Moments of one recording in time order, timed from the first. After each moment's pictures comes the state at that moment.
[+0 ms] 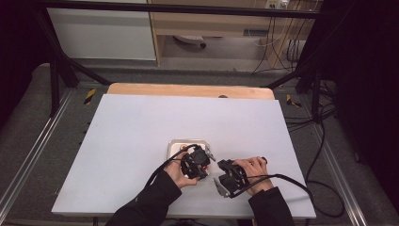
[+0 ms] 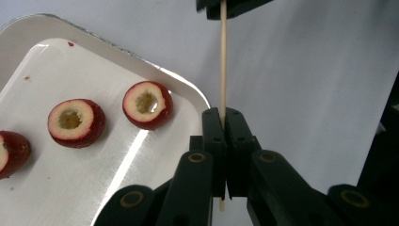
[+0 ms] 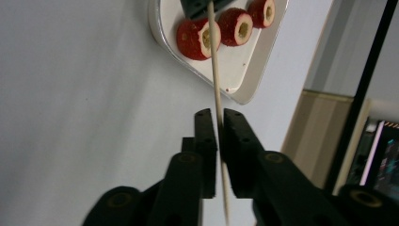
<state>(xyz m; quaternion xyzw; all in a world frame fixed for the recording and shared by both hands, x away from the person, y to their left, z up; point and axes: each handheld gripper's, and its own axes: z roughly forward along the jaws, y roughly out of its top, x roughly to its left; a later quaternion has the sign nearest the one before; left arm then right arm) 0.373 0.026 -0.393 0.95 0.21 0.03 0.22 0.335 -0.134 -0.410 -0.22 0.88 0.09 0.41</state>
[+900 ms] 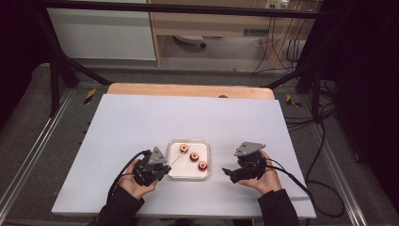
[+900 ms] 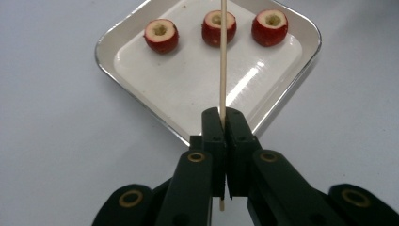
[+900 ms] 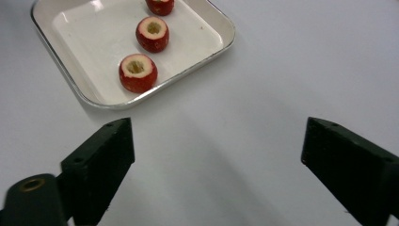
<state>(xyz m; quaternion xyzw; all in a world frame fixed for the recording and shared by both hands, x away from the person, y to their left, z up) 0.344 0.156 -0.405 0.88 0.31 0.14 0.34 0.370 -0.184 -0.405 0.30 0.87 0.35 0.17</state>
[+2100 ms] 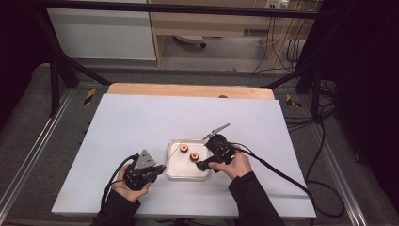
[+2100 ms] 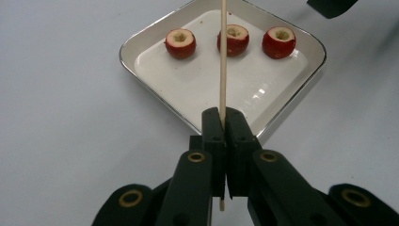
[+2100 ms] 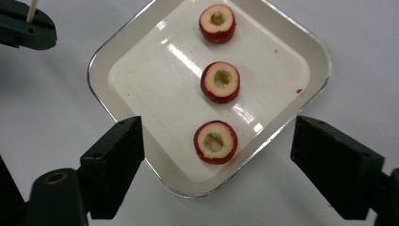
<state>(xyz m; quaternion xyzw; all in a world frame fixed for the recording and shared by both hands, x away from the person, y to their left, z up) 0.336 0.175 -0.413 0.85 0.32 0.16 0.39 0.407 -0.095 -0.387 0.38 0.88 0.28 0.03</state>
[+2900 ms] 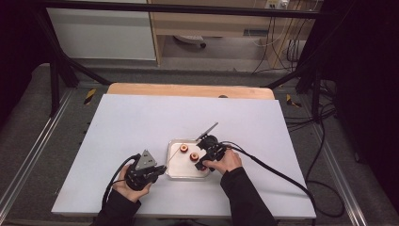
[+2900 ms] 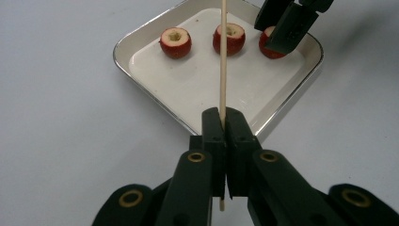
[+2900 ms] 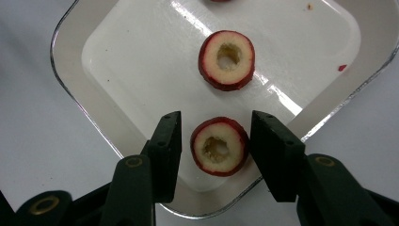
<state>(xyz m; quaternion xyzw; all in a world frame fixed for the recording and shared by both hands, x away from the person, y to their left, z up) 0.336 0.172 -0.414 0.85 0.32 0.15 0.39 0.428 -0.076 -0.415 0.40 0.89 0.20 -0.03</state>
